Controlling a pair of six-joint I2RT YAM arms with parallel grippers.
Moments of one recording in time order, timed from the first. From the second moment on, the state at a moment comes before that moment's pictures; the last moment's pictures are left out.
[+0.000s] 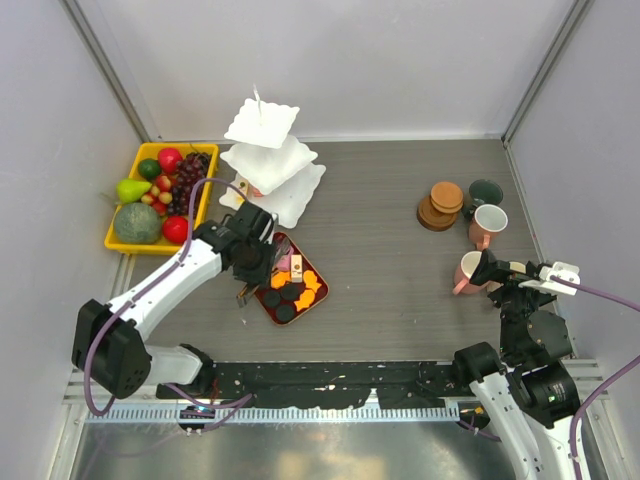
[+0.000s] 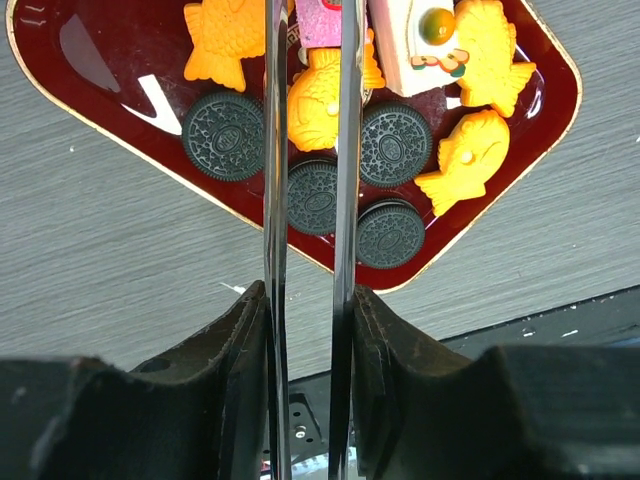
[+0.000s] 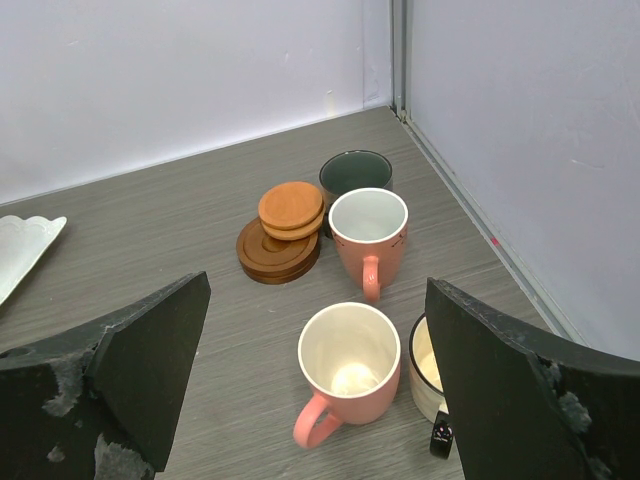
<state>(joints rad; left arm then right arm) -0.55 1.31 1.02 -0.90 0.01 -0.32 0.31 0.03 0.61 -0.52 0.55 0.13</state>
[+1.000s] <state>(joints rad) -0.55 1.41 1.29 -1.00 -0.12 -0.25 0.31 0.03 0.61 -0.52 0.55 0.13</state>
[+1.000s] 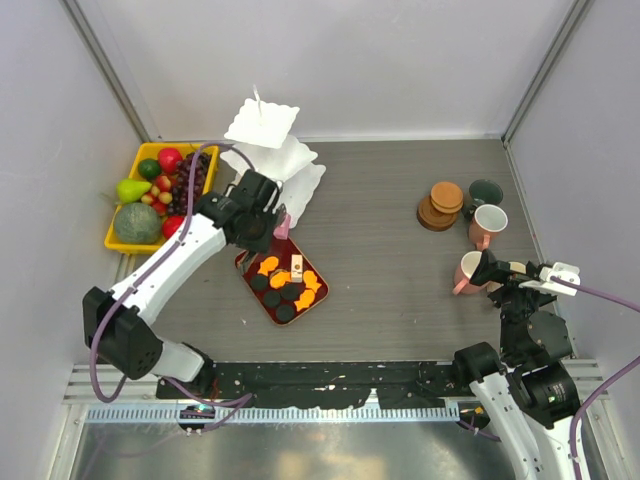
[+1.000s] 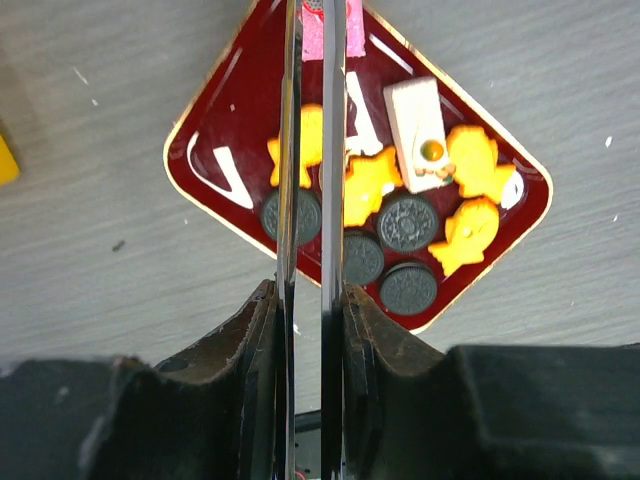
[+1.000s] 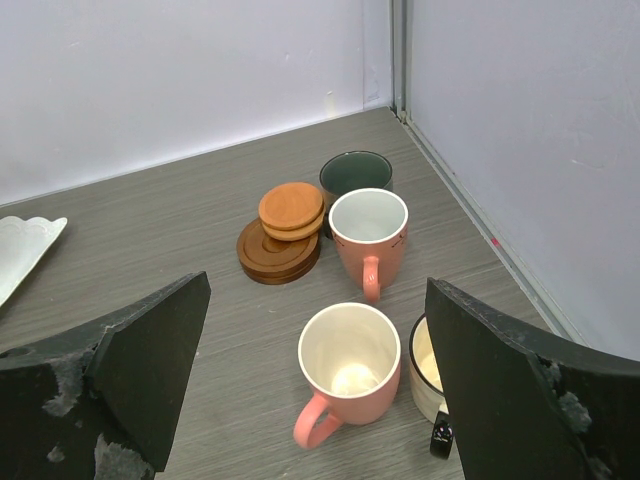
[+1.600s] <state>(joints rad) -0.55 1.65 1.50 -0.90 -0.32 -0.05 0.31 0.03 0.61 -0.51 0.55 0.13</state>
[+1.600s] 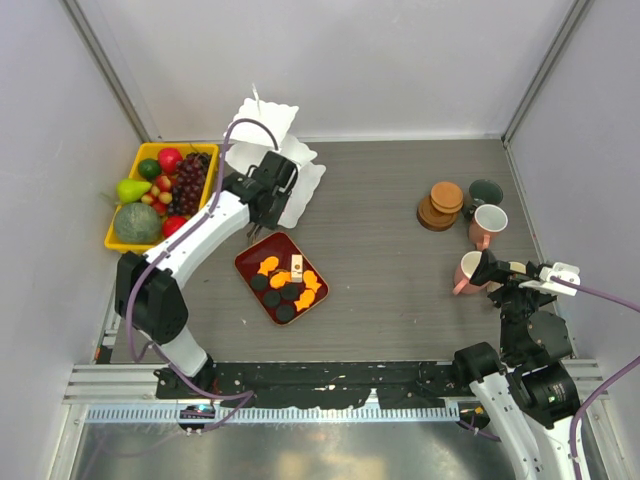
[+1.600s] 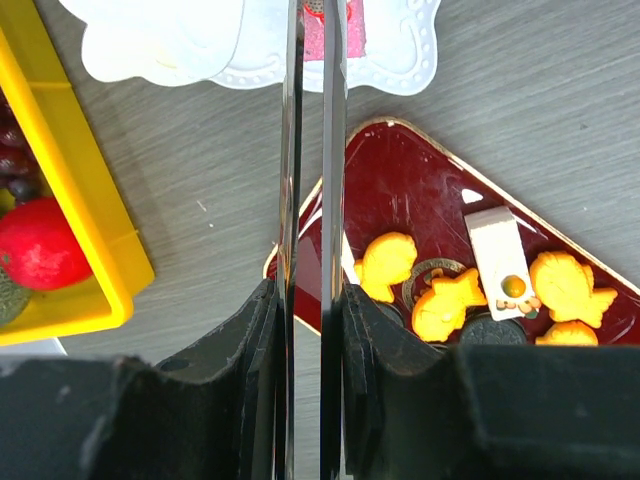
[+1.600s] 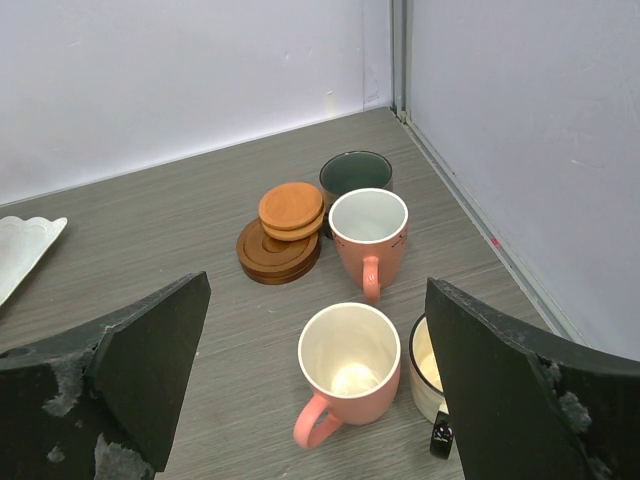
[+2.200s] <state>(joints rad) -0.58 1.65 1.34 -0.66 -0.37 0.02 0.31 0.03 0.61 -0.51 0.55 0.13</state>
